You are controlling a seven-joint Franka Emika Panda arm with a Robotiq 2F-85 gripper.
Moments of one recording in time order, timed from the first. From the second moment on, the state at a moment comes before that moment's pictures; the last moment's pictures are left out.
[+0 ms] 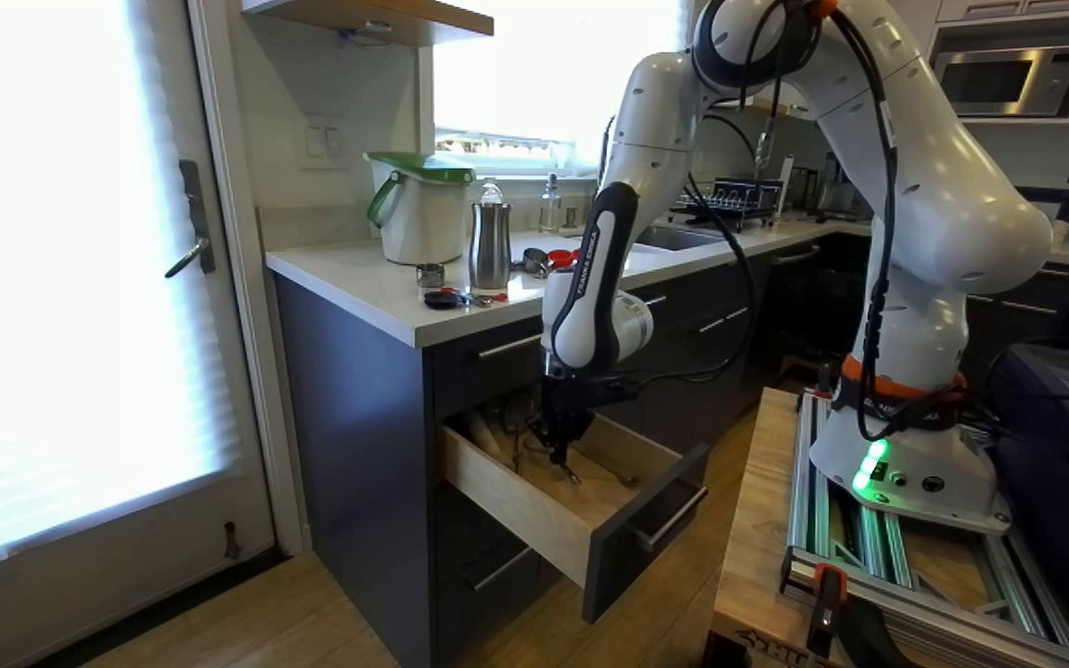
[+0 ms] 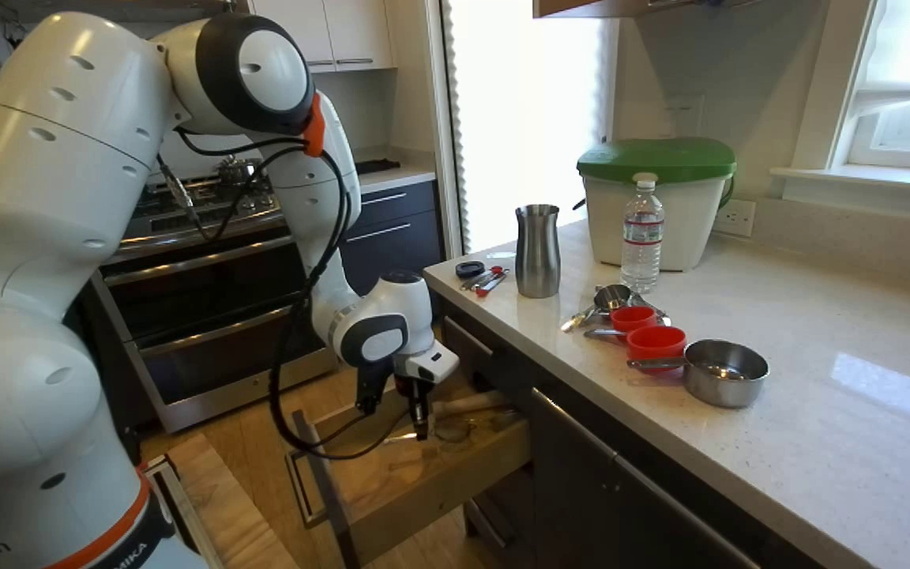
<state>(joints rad) 0.19 0.65 -0.01 -2.40 0.29 3.05 0.48</state>
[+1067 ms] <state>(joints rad) 0.16 0.14 0.08 -2.55 0.29 2.50 0.29</state>
